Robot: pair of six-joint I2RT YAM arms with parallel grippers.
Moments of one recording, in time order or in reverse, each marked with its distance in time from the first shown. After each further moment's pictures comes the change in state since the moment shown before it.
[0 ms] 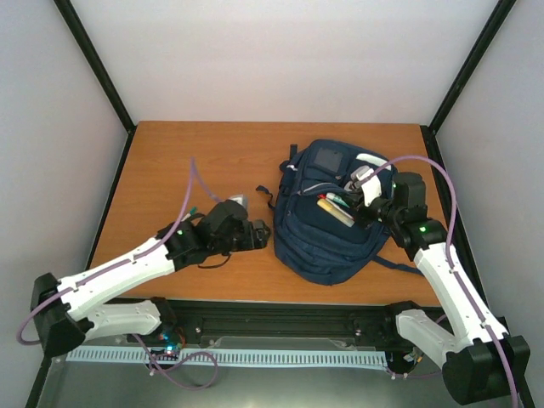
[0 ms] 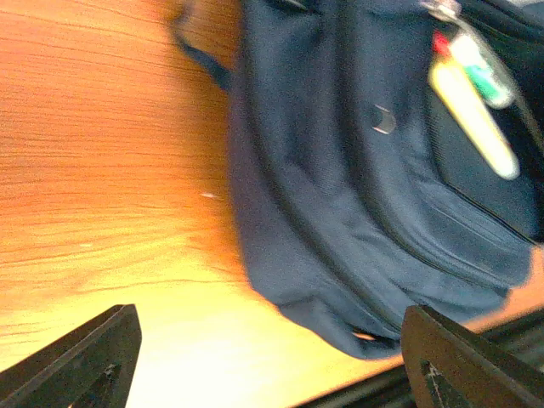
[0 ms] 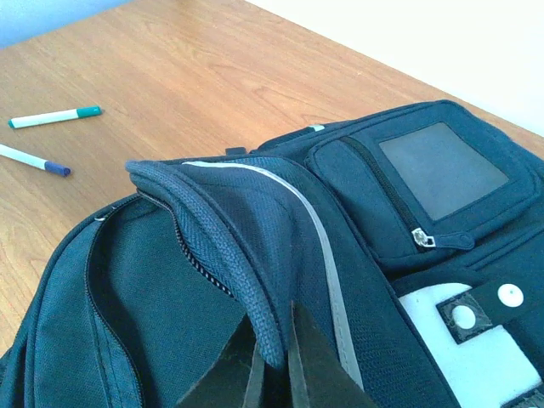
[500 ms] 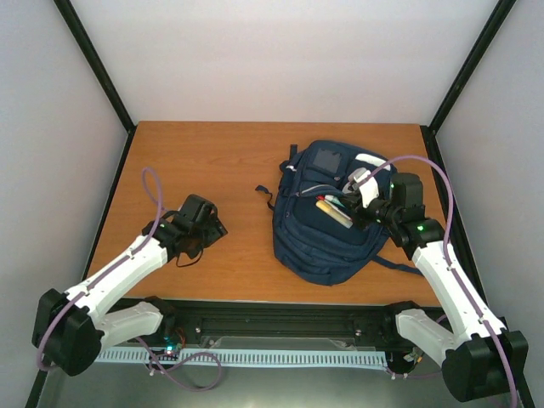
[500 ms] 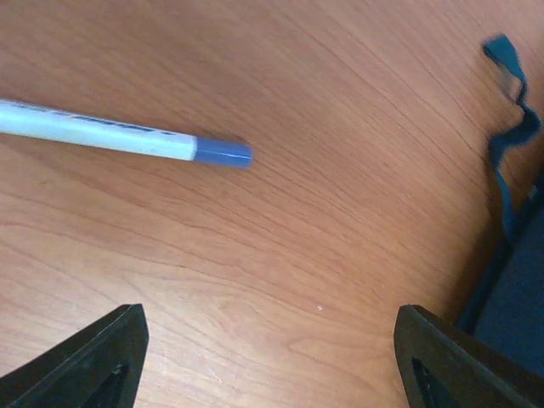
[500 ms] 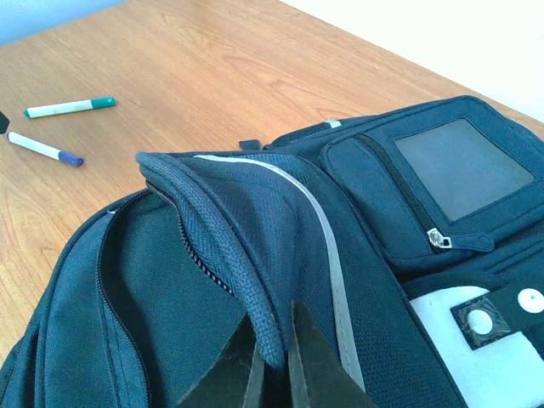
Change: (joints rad) left arm 0.419 -0.058 -0.198 -0.107 -0.006 -0.154; right arm 0.000 0.025 -0.021 0.017 -0.043 -0.023
